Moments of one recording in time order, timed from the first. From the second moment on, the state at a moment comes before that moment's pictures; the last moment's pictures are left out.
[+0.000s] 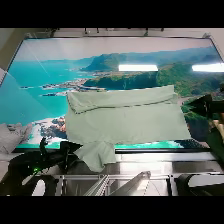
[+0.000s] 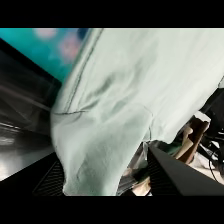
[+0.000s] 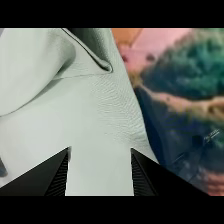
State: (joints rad) left arm 0.30 -0.67 -0.07 -2.61 1.07 1.61; right arm -0.72 -1.67 1.14 -0.69 1.39 1.00
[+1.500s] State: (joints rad) left arm -0.16 -1.11 0.33 -2.59 1.00 1.77; right arm -0.69 -1.68 0.95 -1.01 1.54 0.97
